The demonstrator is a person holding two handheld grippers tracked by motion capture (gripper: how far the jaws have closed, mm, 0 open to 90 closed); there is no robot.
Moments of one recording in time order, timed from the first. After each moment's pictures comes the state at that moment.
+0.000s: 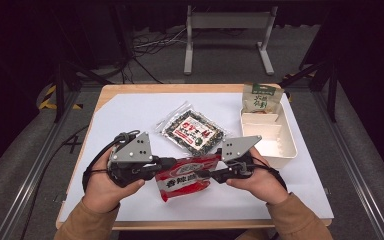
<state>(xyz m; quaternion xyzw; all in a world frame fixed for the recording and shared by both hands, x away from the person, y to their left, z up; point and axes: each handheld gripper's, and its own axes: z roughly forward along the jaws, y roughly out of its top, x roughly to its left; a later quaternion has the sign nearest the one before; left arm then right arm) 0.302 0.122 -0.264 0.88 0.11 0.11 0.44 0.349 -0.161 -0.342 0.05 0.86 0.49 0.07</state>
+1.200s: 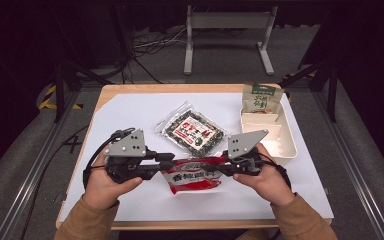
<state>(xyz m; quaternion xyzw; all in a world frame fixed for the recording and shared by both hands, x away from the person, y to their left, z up) 0.313 0.133 -0.273 0.86 0.12 0.08 0.49 0.349 -0.175 -0.322 0.04 0.87 0.48 0.05</state>
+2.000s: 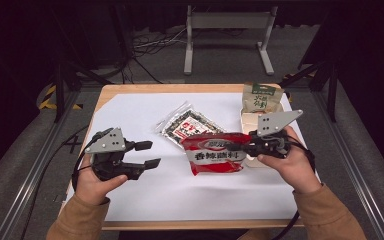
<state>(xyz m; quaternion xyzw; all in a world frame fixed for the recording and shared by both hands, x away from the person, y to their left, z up) 0.334 0.176 -0.314 0.83 0.20 0.10 0.51 0.369 -0.230 -0.283 0.09 0.86 0.49 0.10</state>
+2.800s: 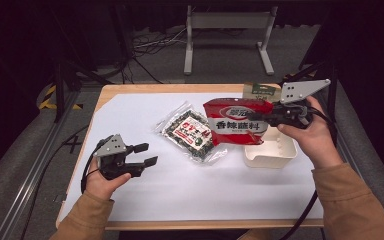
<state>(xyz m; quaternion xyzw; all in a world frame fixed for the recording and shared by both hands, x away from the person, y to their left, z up) 0.358 0.186 -0.377 0.80 0.26 0.11 0.53 0.411 -0.277 -0.244 0.13 0.86 0.48 0.16</state>
